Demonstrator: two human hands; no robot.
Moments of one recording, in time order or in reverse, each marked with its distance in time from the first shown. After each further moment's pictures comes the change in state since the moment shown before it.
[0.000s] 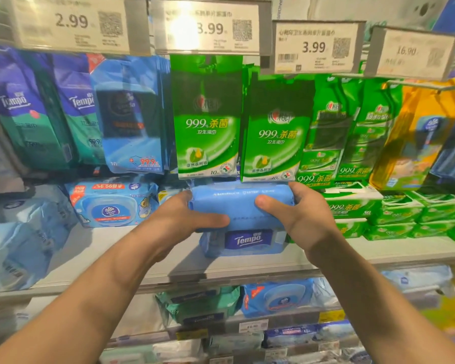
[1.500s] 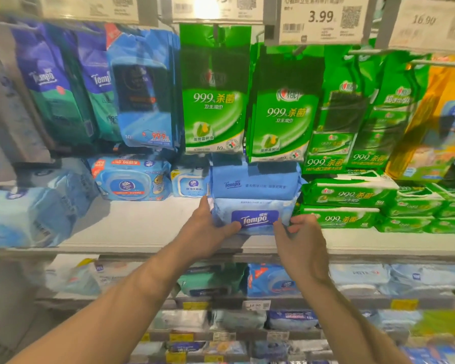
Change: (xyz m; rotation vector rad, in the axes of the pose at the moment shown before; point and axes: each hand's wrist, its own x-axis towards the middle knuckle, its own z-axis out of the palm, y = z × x) left_hand -0.005 -0.065 0.040 0.485 0.174 -0.004; right_hand -0.035 0.092 0.010 -0.512 0.297 0.043
